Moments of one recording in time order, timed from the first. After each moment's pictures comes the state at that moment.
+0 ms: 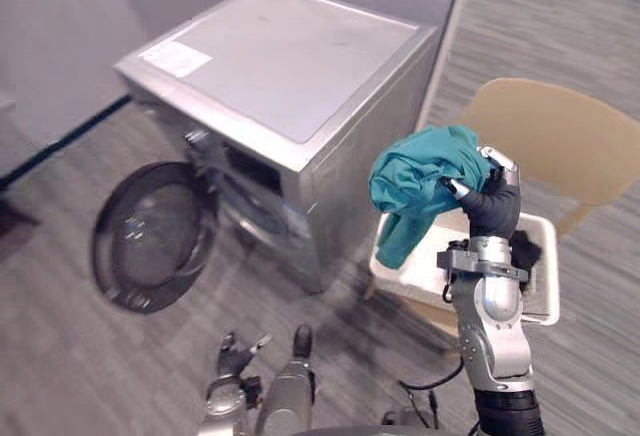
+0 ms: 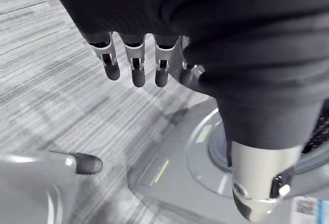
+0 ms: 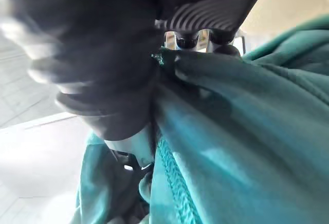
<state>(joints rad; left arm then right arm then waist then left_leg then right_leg) 0.18 0.01 0.03 0.34 0.01 -0.01 0.18 -0.10 -0.11 0.00 -0.27 0.17 -0.14 -0.22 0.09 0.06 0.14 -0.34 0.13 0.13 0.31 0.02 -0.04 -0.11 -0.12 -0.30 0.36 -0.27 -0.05</state>
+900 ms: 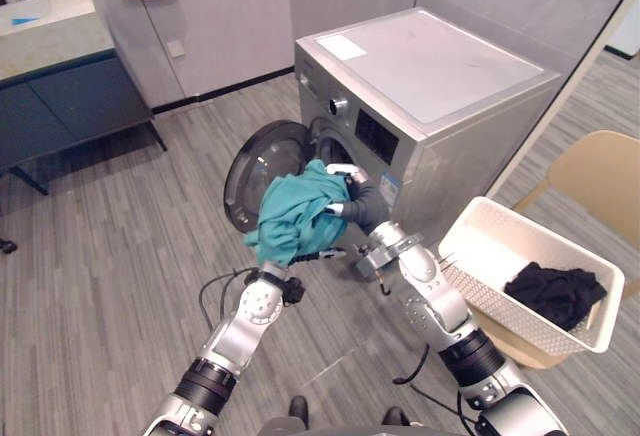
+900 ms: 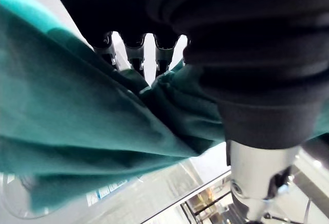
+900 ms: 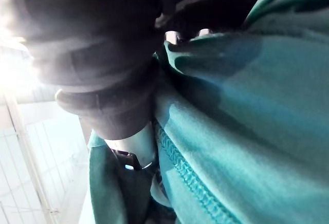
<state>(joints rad) -0.20 0.26 -0.37 0.17 0.37 -0.14 0.20 -0.35 -0.13 0.51 -0.01 0.60 -0.10 0.09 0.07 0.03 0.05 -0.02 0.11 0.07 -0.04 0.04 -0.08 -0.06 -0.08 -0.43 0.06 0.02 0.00</state>
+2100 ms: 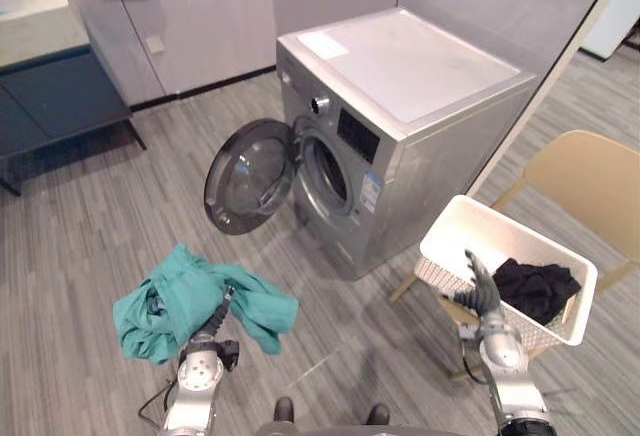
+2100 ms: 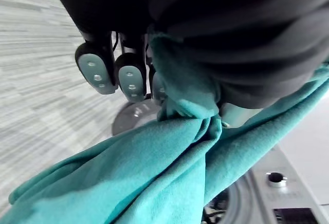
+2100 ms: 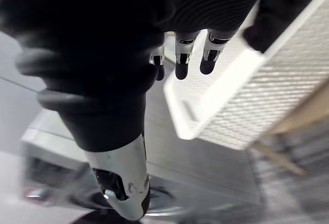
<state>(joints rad) 0.17 0.14 0.10 0.35 0.16 -0.07 0.19 0.10 -0.14 -0.23 0.60 -0.20 -0.02 -0.13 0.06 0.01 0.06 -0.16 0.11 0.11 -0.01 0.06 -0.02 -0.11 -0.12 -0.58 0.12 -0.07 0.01</state>
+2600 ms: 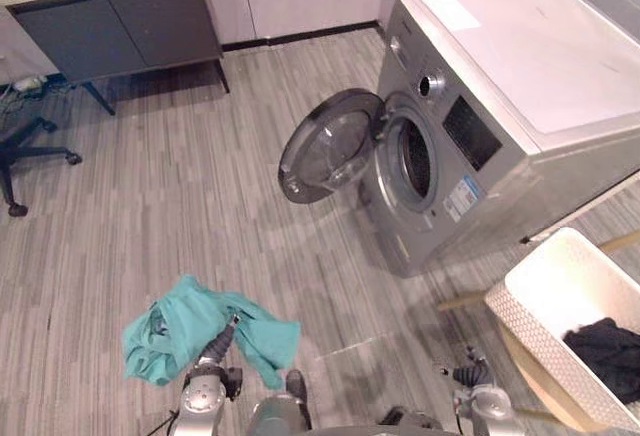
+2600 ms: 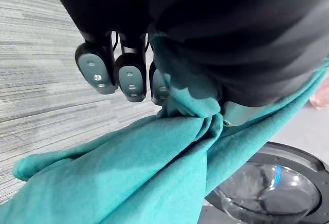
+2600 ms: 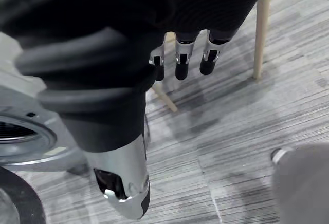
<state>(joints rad) 0.21 0.16 0.04 0.34 0.16 -0.05 0.17 0.13 -0.05 -0.24 0.75 -0.15 0.01 -0.15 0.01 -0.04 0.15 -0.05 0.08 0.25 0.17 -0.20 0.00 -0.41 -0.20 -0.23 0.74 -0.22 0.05</state>
